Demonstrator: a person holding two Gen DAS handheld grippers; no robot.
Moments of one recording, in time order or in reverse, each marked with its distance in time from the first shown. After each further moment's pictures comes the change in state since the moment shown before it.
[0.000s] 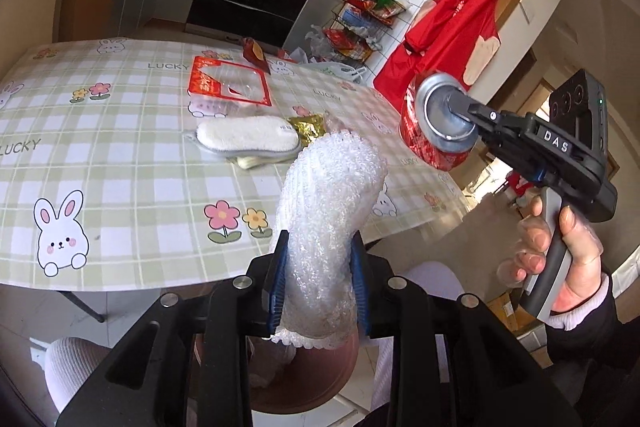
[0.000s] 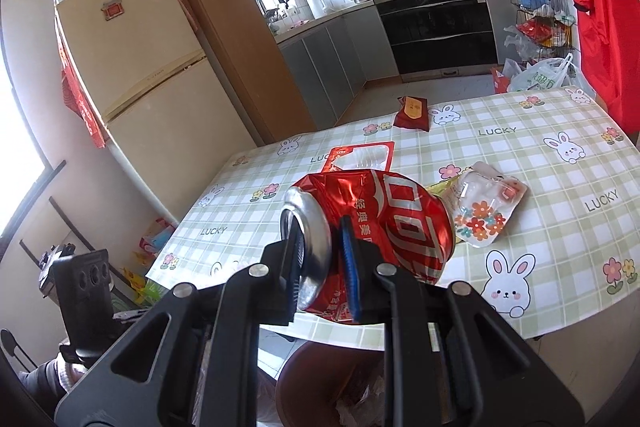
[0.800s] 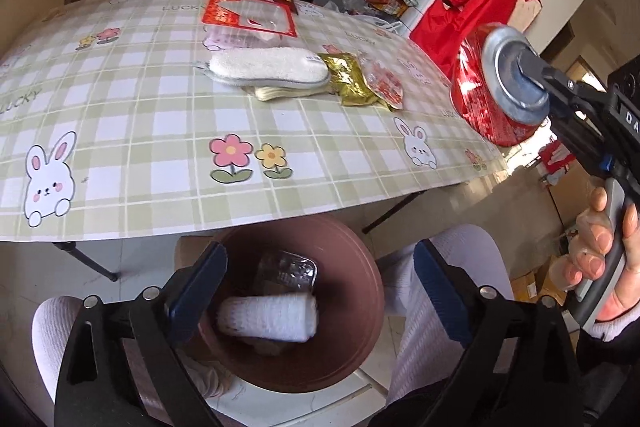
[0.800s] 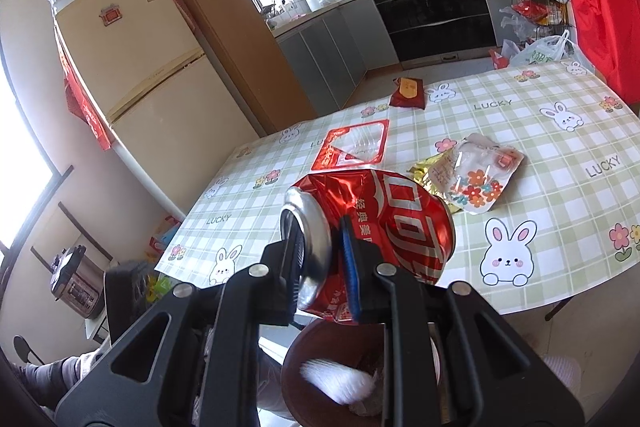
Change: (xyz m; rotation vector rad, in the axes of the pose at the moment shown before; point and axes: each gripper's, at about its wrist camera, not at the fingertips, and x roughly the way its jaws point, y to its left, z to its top) left arm 0.051 0.010 -0.023 -0.053 0.140 0.143; right arm 0.001 -0.019 -0.025 0.054 0.049 0.031
